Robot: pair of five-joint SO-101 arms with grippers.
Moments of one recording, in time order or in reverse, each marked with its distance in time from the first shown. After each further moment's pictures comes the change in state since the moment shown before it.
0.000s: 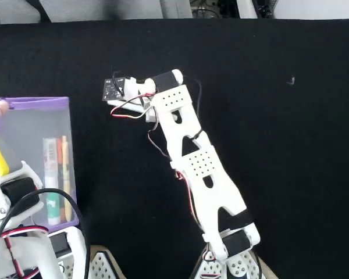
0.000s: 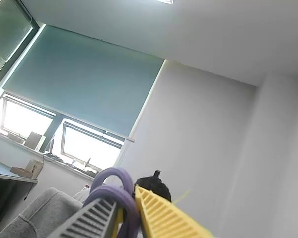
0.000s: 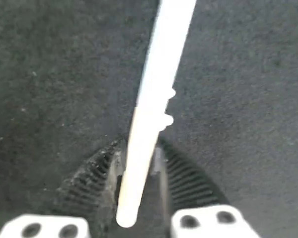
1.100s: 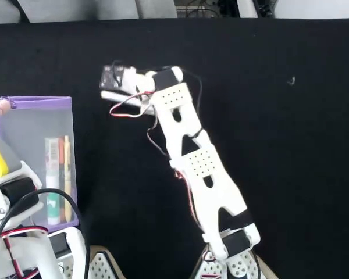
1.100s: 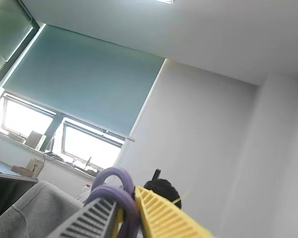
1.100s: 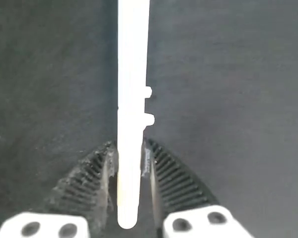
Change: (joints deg) left arm -0.1 0.0 0.0 0.0 0.0; right arm -0.3 -3.3 0.1 -4.7 -8.3
